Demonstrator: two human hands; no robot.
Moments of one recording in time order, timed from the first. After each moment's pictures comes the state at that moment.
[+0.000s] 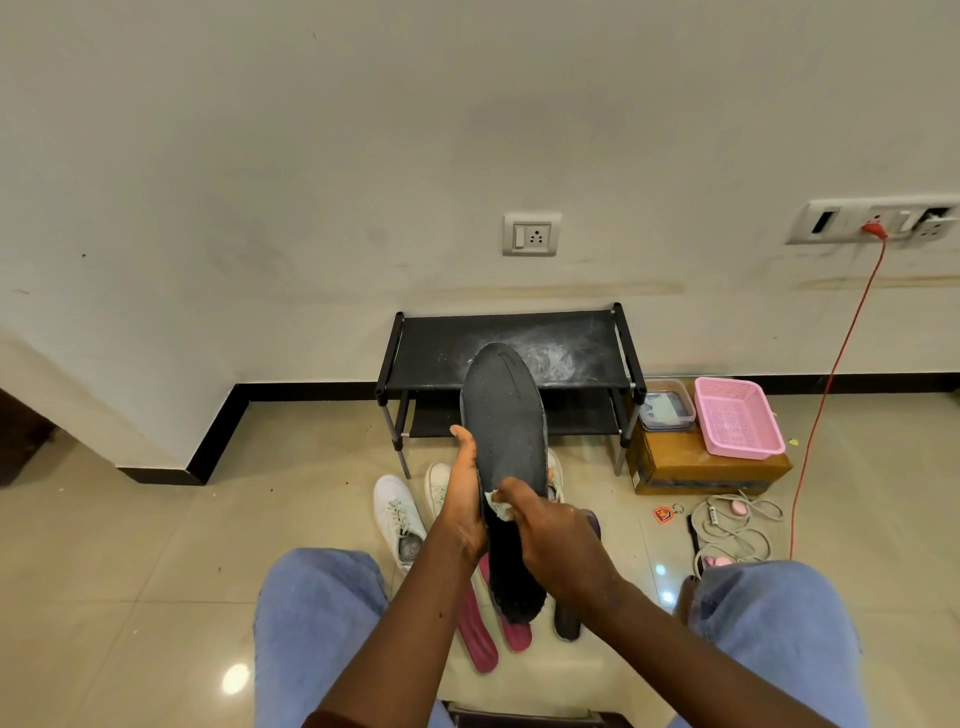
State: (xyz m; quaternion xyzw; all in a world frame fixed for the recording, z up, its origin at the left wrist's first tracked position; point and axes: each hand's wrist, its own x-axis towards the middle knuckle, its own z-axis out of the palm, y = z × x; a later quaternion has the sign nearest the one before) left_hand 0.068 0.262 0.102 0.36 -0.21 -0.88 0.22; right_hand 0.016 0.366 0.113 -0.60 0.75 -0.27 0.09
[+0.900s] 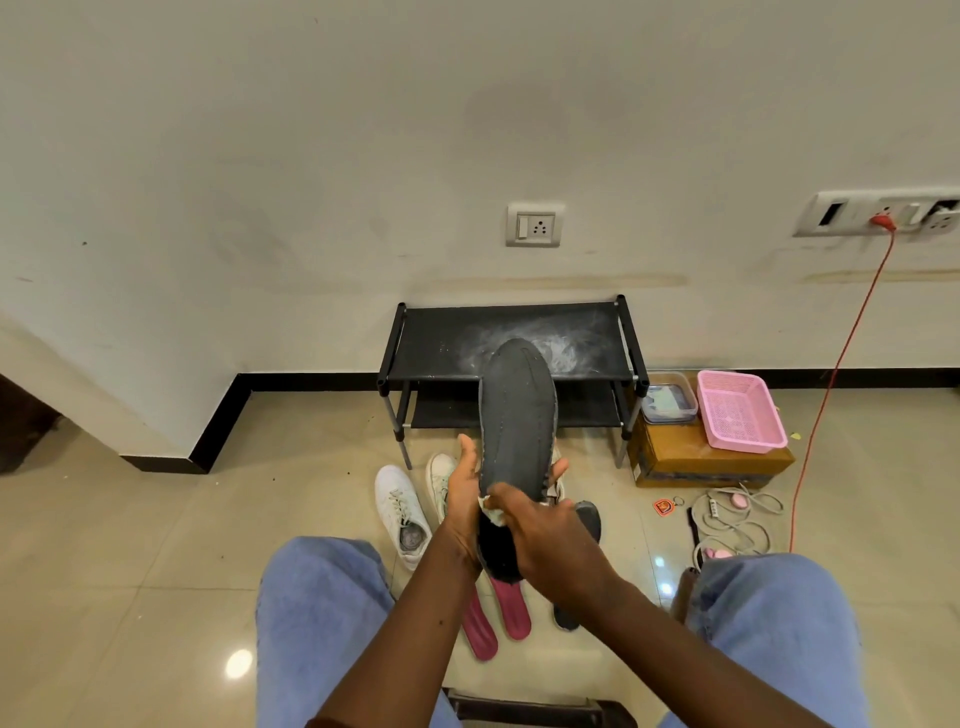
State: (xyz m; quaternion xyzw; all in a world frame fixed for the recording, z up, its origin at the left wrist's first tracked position) left_hand 0.078 0.272 0.088 0.28 -0.13 -0.93 0.18; right_hand 0.025 0.373 0.120 -0.62 0.73 -0.24 0.14
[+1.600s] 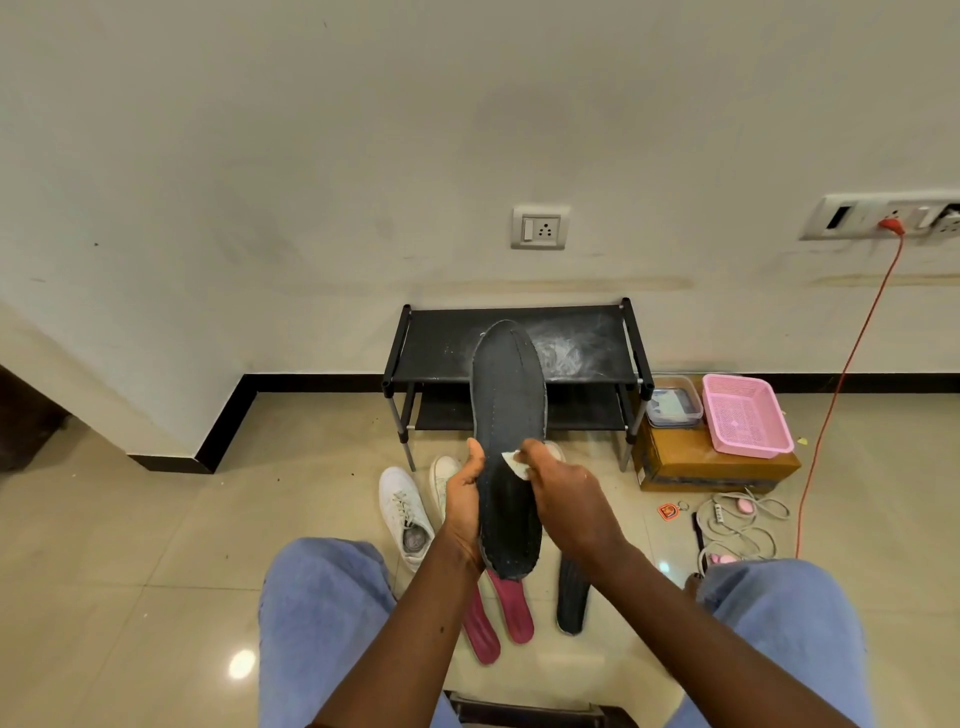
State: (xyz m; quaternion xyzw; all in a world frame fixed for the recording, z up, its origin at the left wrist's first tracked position) left_hand 0.083 0.276 0.088 0.34 -0.18 -0.89 0.23; right_hand -0.002 0.347 0.118 -0.55 0.79 -0.25 0.13
